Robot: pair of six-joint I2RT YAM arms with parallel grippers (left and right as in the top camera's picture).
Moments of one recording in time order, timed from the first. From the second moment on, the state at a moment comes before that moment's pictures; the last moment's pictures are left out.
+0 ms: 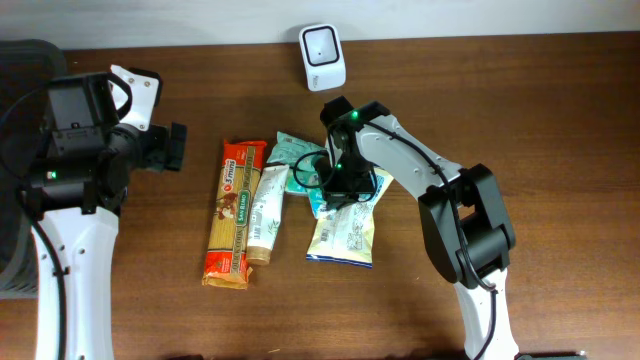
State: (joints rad) left arm 0.10 1.39 1.48 -0.91 0.01 0.32; right arm 0.49 2.24 1.75 -1.16 -0.38 0.33
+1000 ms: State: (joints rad) left arm 0.10 1.39 1.48 -0.91 0.01 0.32; right arm 0.06 1.86 1.73 -1.28 -1.49 -0.18
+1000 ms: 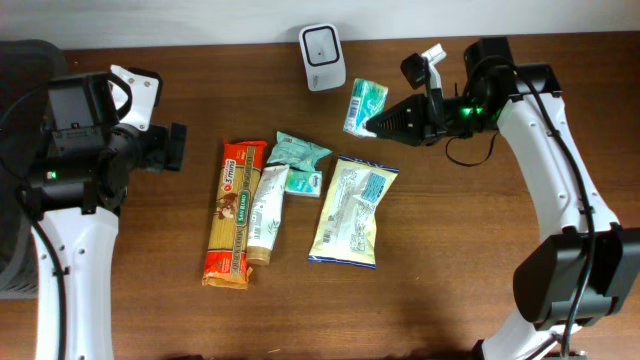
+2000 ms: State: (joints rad) left arm 0.10 1.39 1.48 -0.90 0.01 0.32; right arm 0.47 2.14 2.45 -0.97 0.41 0.05
